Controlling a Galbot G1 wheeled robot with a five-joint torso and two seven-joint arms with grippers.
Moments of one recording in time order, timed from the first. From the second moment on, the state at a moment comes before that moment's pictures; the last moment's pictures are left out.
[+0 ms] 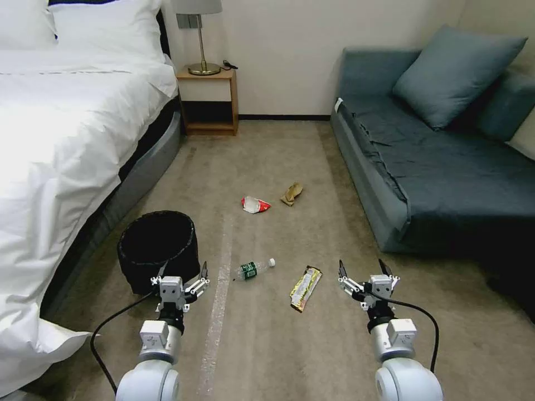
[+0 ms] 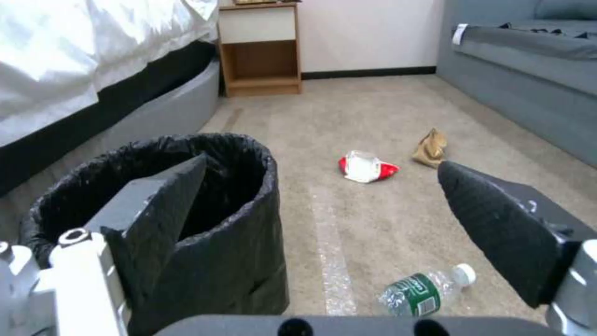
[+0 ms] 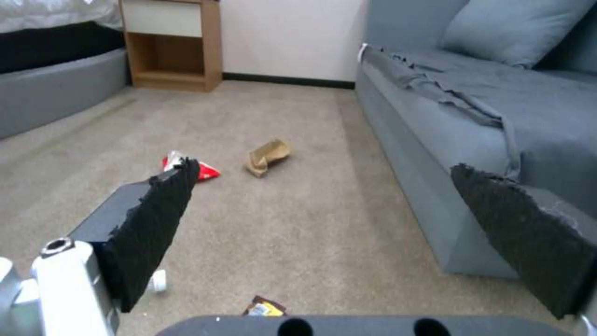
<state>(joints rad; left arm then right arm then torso) 1.55 -1.50 -0.55 -2.00 0.00 0.00 0.00 -1.55 1.50 0.55 2.00 0.00 0.00 0.00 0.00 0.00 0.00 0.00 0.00</state>
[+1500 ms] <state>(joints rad) 1.32 -1.18 -0.71 -2.07 -0.57 0.55 -0.42 -1.54 1.42 0.54 2.25 0.13 -0.20 0.33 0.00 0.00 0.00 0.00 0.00</state>
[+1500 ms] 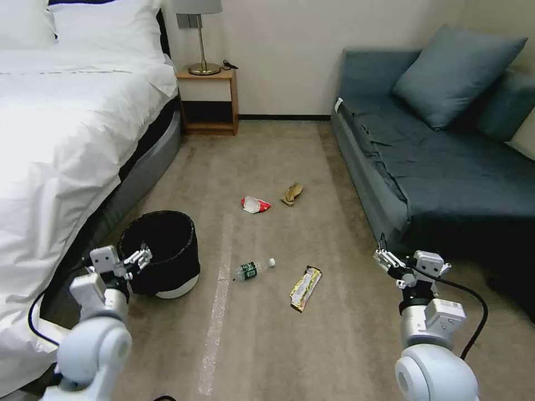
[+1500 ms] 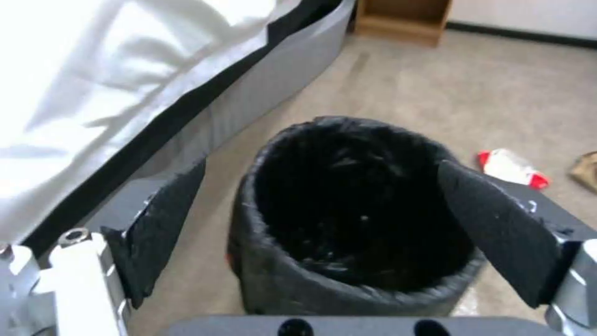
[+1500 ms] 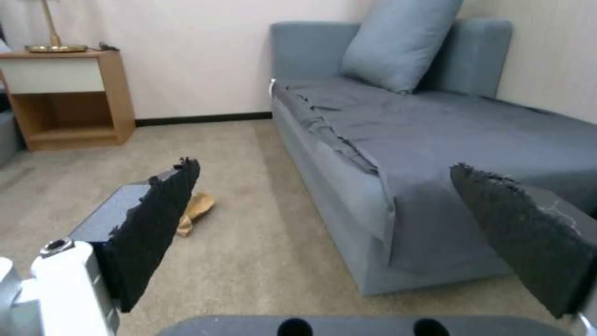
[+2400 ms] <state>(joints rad) 0.91 -1.08 -0.61 -1.47 -0.84 0.64 -0.51 -1.52 1.43 0.54 2.21 0.11 -0.19 0.33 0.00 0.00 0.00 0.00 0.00</state>
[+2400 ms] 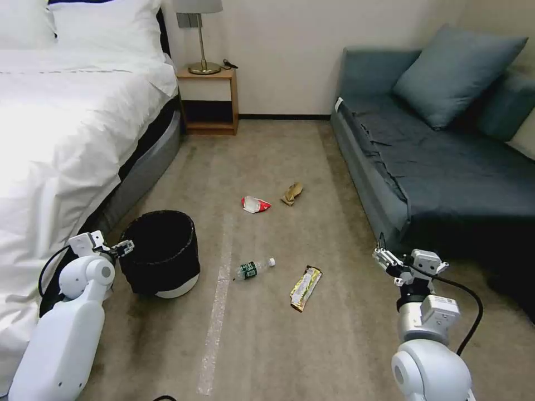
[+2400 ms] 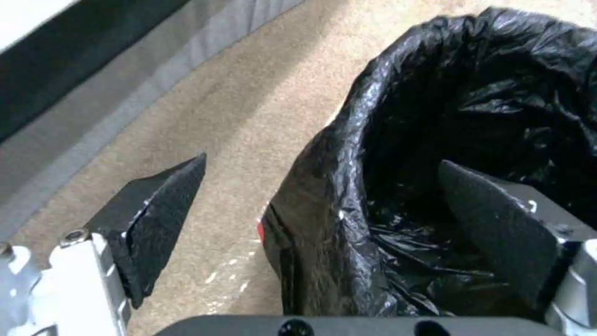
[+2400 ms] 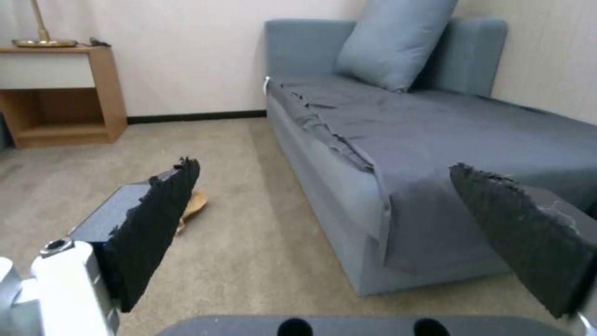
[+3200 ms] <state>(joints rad) 0.81 -1.07 -0.53 -1.35 -0.98 0.70 -0.66 -1.52 1.44 0.55 2.21 0.11 -0.17 0.35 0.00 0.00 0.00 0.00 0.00</state>
